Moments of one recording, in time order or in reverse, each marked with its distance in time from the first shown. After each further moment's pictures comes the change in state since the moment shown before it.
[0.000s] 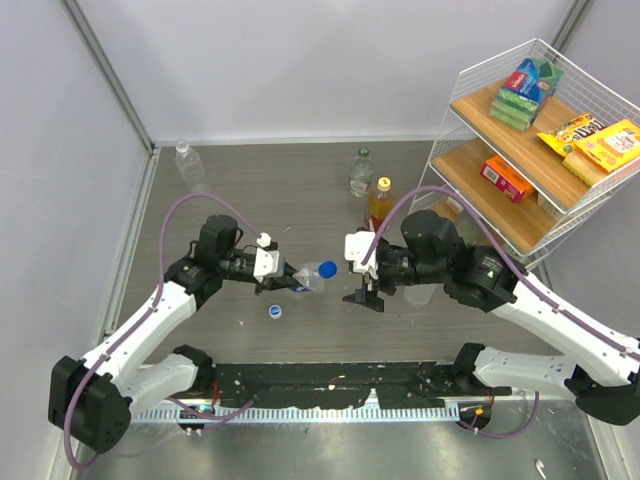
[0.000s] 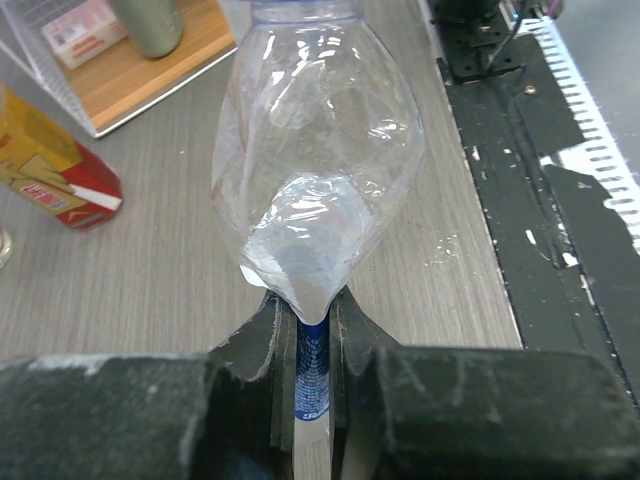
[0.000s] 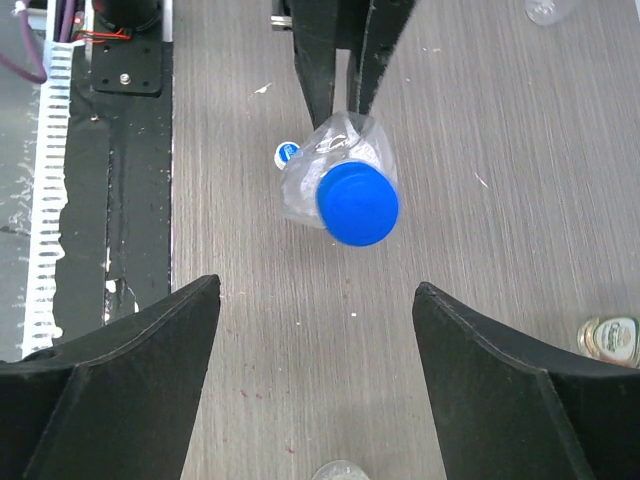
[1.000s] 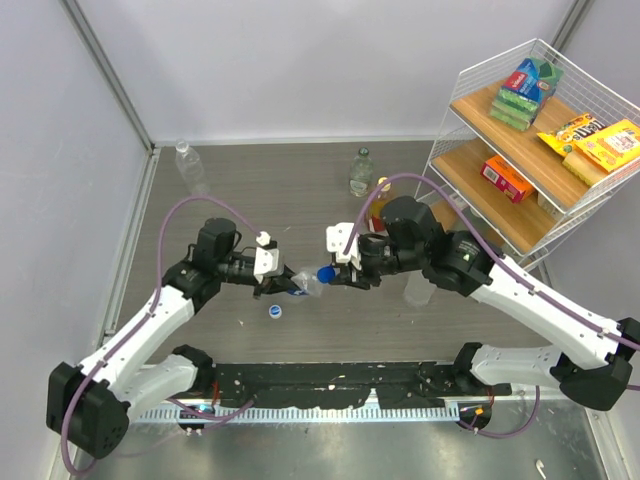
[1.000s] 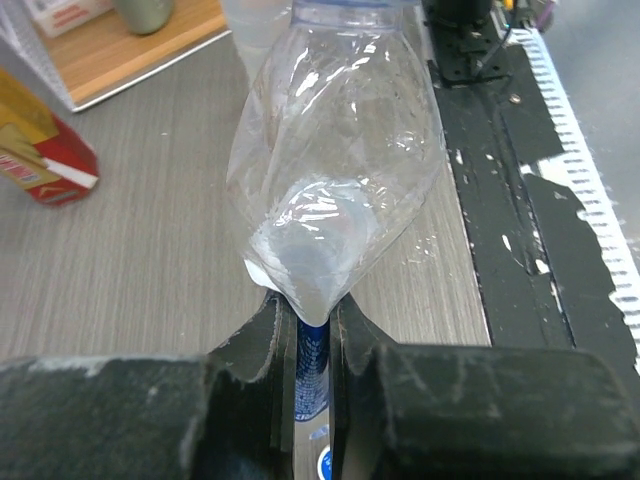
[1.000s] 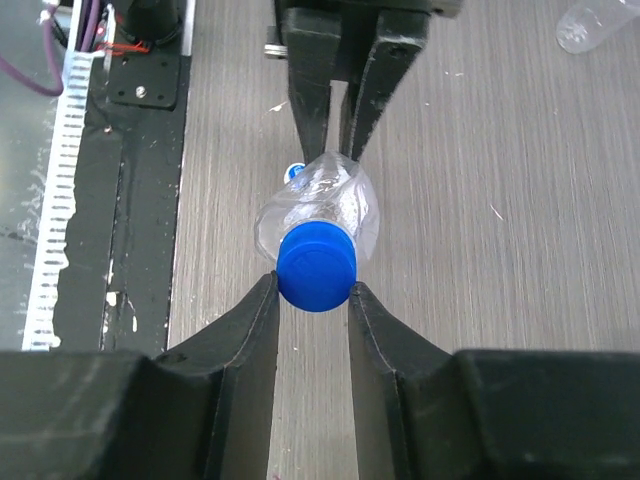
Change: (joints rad) left arm 0.001 0.008 0.016 -0.078 0.031 -0.016; right arm -0.004 0.137 0.079 0.006 -0.118 -0.071
